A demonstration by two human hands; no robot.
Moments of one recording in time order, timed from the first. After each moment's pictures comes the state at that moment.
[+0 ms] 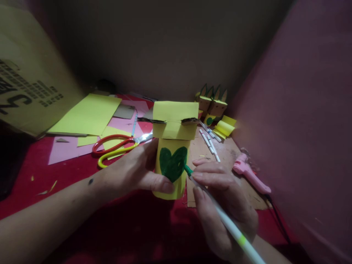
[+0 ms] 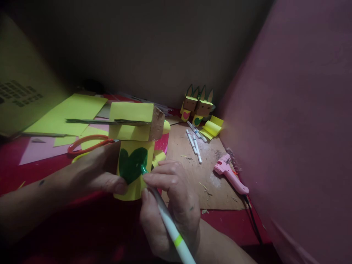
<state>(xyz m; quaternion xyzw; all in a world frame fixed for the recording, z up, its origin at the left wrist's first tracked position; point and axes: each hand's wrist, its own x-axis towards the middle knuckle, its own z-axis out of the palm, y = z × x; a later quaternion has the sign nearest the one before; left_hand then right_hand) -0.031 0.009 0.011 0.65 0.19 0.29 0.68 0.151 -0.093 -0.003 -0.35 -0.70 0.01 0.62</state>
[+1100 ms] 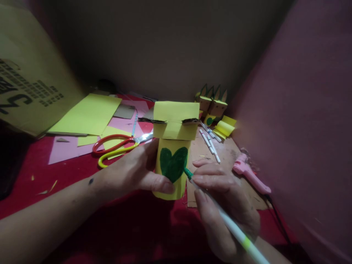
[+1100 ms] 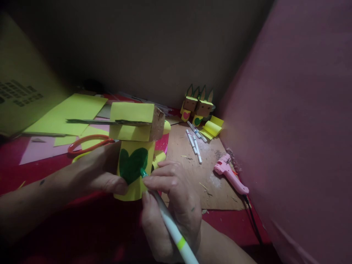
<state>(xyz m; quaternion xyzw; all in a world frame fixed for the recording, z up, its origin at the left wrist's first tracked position) -0.032 0.012 0.006 0.64 0.18 0.30 0.68 0.145 -0.093 -0.002 -0.35 -0.67 0.02 0.65</state>
